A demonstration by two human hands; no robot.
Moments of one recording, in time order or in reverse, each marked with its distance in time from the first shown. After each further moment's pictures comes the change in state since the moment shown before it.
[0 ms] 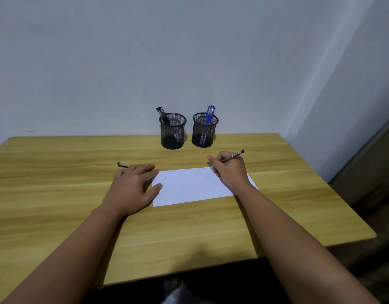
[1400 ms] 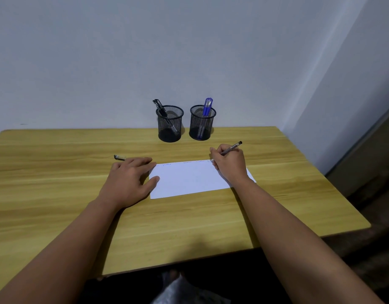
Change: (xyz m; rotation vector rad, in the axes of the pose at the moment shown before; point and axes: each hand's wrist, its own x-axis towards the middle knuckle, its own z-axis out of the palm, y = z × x) left_hand -0.001 0.000 0.002 -0.006 0.005 -0.002; right_hand -0.003 0.002 -0.002 -0.076 0.096 -0.019
